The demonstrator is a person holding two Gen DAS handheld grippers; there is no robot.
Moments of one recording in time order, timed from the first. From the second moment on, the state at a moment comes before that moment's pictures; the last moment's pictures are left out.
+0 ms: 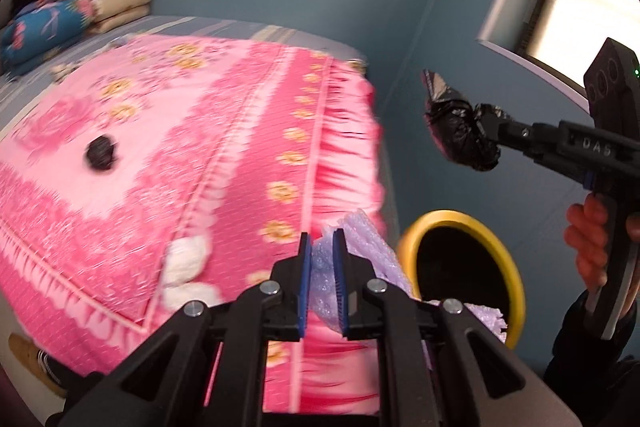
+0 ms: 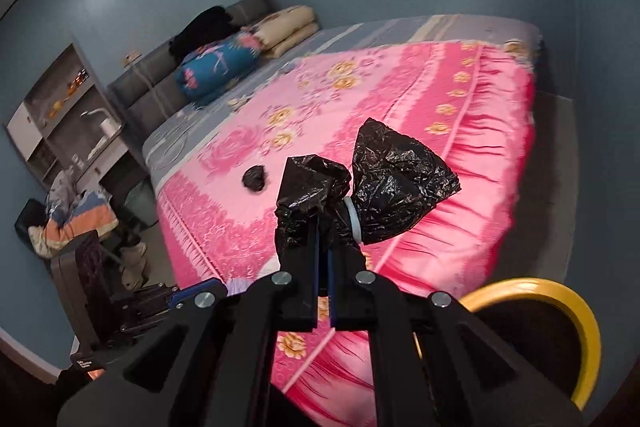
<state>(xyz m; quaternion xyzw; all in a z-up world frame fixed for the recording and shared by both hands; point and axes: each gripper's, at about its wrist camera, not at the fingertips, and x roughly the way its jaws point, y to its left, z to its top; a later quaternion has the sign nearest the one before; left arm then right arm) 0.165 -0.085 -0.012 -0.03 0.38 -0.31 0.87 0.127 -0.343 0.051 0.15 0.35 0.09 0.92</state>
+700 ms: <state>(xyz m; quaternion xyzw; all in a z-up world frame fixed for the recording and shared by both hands) 0.118 -0.223 -0.021 0.03 0.39 -0.39 0.83 0.034 -0.474 0.033 0.24 0.34 -0.08 0.91</state>
